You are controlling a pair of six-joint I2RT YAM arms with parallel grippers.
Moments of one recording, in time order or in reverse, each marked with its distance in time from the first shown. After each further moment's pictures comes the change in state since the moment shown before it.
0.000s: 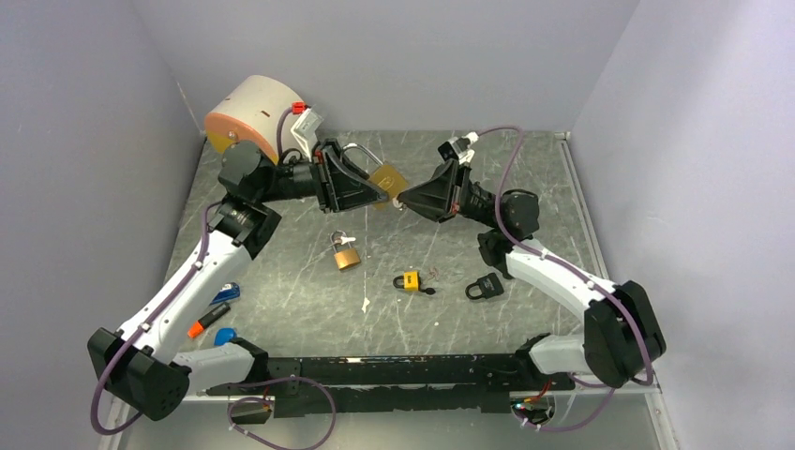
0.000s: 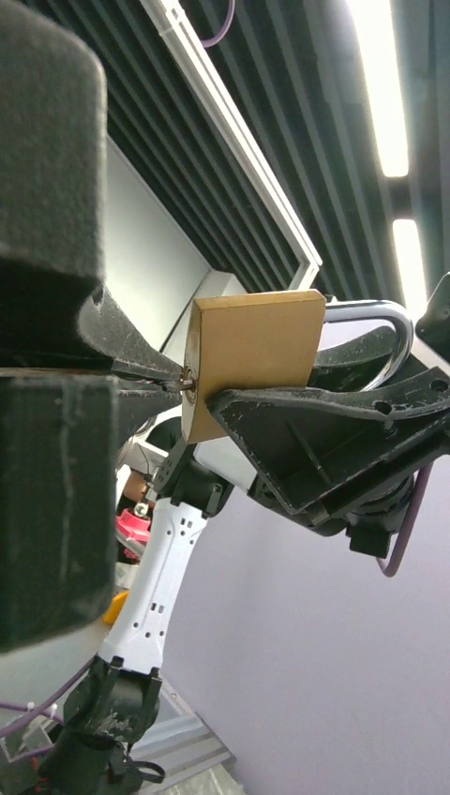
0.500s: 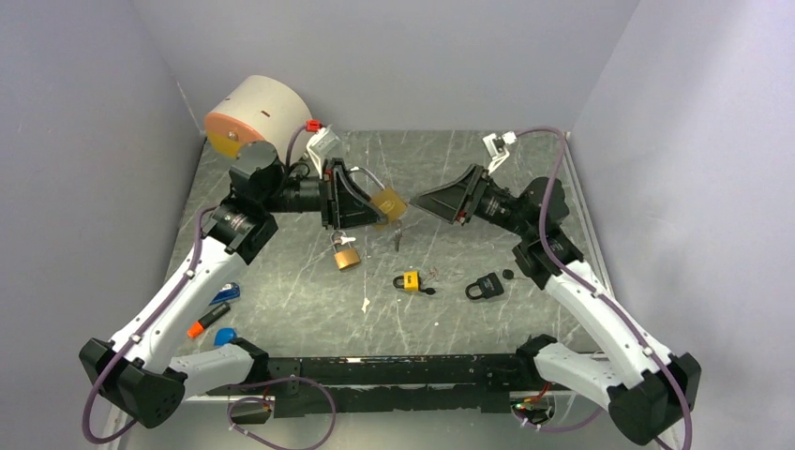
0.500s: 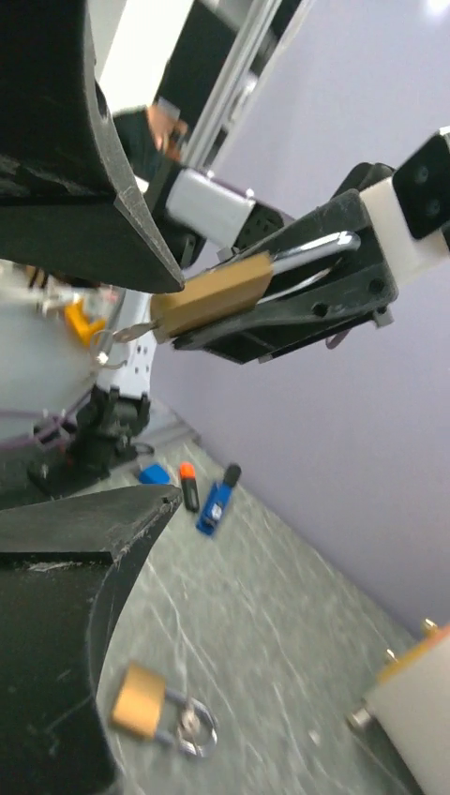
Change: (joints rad) left arm -0.018 -0.045 0.029 -0.342 -0.032 0.216; right arm -0.059 -0.315 0.099 -0.914 0.110 -0.842
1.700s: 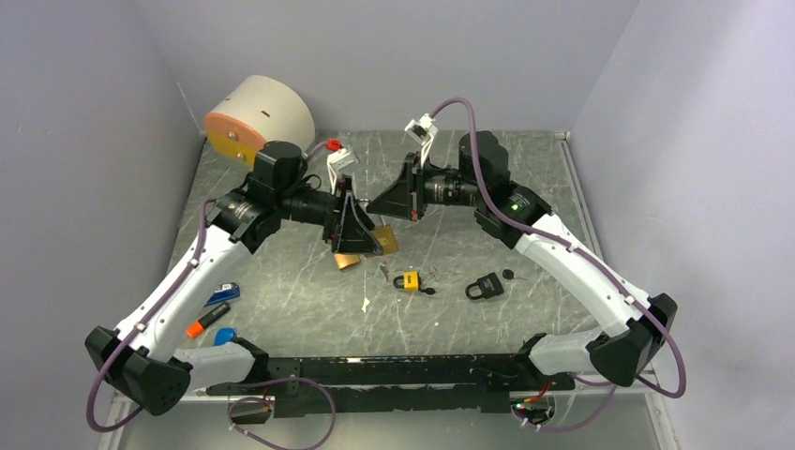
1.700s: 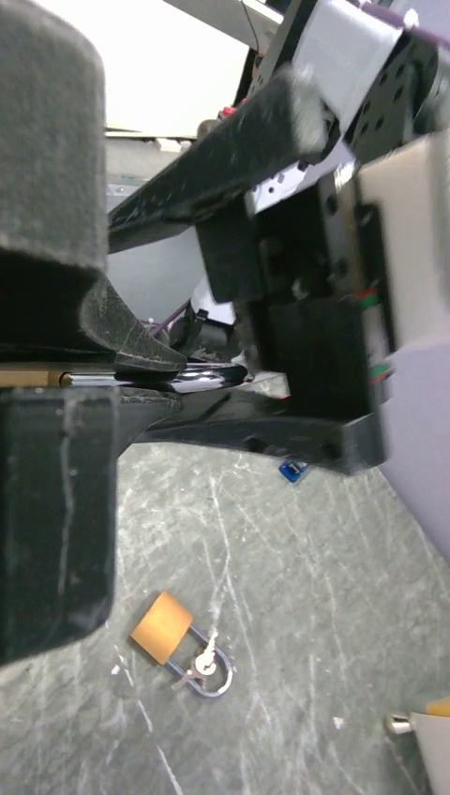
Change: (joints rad) left arm -0.013 0.078 0.093 -0.522 0.074 0.316; right arm 0.223 0.301 0.517 -0.581 0.005 -0.599
